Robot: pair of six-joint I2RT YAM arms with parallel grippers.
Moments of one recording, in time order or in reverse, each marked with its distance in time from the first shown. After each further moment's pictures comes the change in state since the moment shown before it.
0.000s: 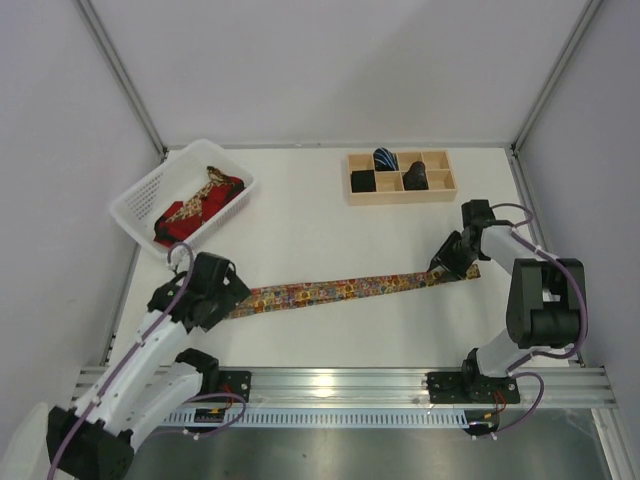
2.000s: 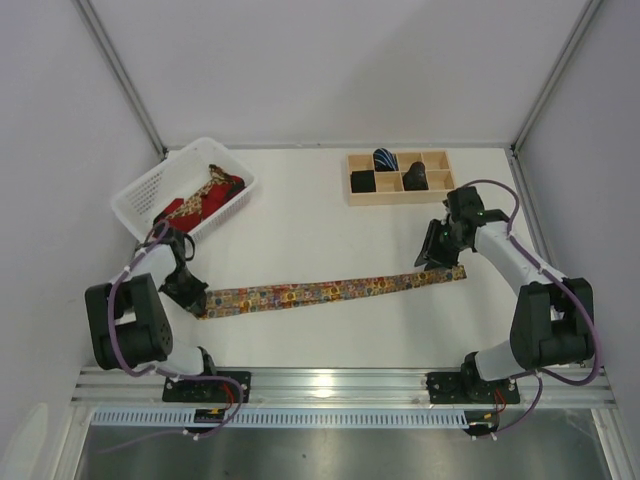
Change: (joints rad) left arm 0.601 0.628 0.122 0.070 0.131 0.321; right arm 0.161 -0.131 0.109 -0.136 -0.062 -0.217
